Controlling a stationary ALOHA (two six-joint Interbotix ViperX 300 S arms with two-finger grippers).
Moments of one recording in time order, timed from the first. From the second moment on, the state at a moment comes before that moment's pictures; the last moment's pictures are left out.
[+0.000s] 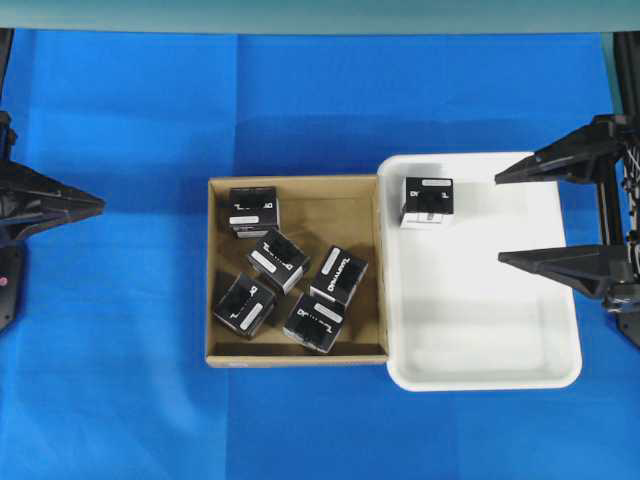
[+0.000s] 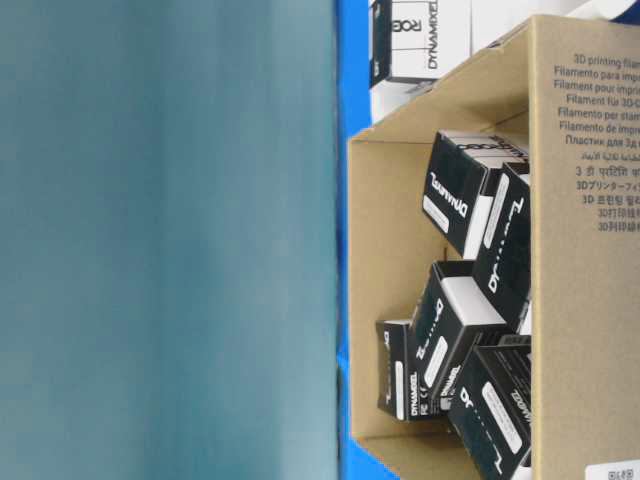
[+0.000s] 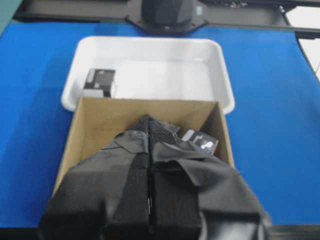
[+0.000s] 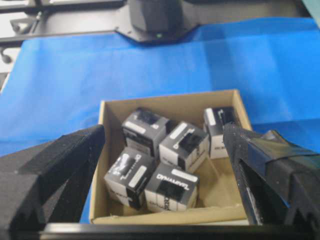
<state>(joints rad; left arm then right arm) 0.05 -1.06 1.05 0.02 0.16 -0.03 -0.01 -0.90 0.98 0.04 0.10 0.01</state>
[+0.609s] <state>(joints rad) 0.03 -1.07 1.05 0.02 0.16 -0.03 -0.01 -0.91 1.00 0.04 0.10 0.02</state>
